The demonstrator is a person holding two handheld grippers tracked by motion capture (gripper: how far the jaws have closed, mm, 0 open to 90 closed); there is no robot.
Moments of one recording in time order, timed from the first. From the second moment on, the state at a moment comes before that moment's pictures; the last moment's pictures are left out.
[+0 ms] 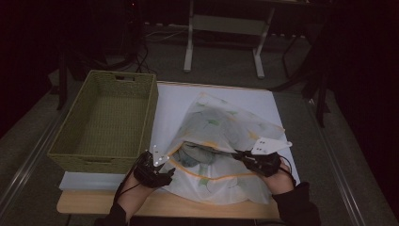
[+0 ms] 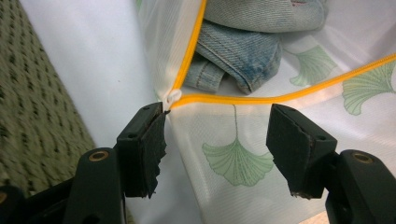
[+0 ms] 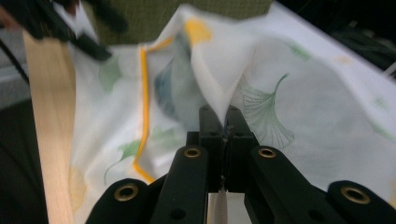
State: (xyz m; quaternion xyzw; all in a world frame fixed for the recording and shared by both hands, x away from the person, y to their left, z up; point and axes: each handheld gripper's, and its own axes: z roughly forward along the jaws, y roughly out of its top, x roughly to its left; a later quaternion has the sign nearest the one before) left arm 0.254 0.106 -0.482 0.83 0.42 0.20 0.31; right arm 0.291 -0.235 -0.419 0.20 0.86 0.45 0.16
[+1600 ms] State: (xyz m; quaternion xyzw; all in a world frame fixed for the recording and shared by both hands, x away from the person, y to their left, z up) left arm 0.278 0.112 -0.507 0.84 0.44 0.15 0.29; right arm 0.284 -0.241 -0.439 0.19 0.87 0.43 0.13
